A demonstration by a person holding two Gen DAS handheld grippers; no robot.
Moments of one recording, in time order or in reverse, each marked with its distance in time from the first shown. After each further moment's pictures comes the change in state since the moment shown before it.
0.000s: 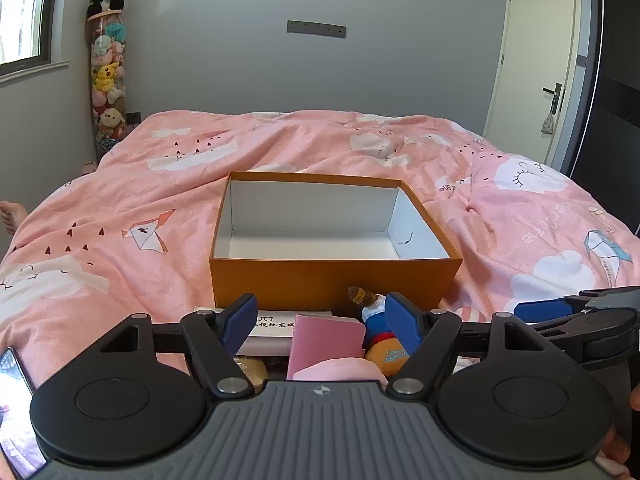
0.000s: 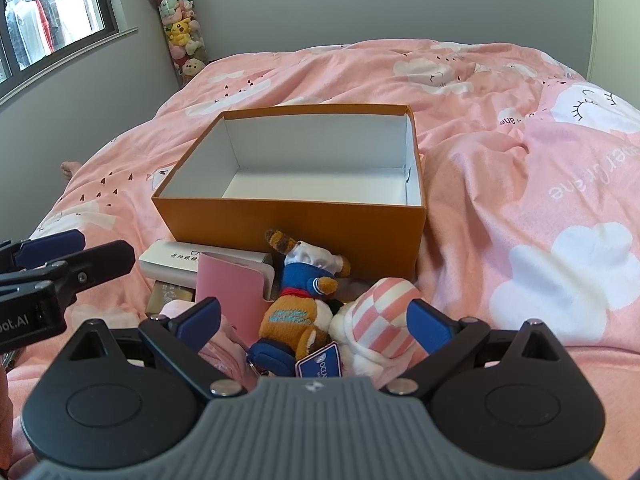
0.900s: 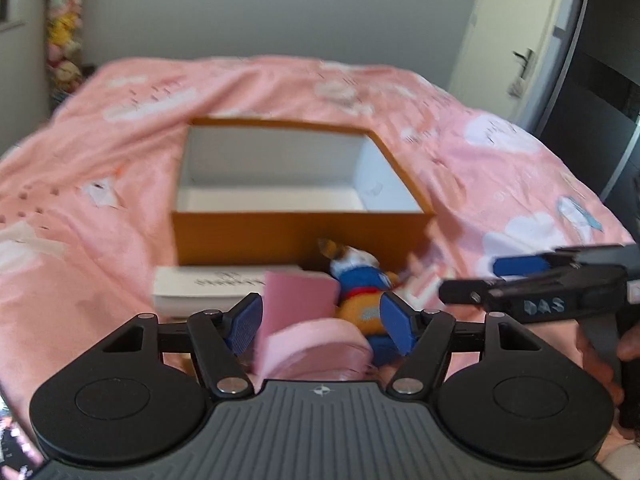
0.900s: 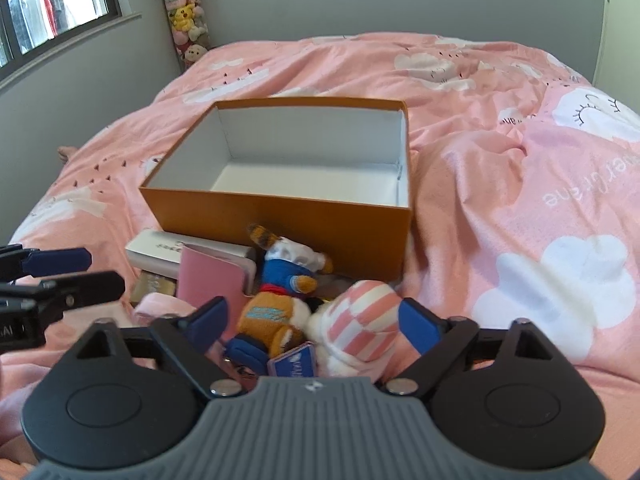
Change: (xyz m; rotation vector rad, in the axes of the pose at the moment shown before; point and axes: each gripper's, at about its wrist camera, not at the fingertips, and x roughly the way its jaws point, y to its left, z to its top) left arm 0.029 0.010 0.002 0.003 0.193 -0.175; right arm 0.006 -0.019 0.010 -0.037 0.049 -0.007
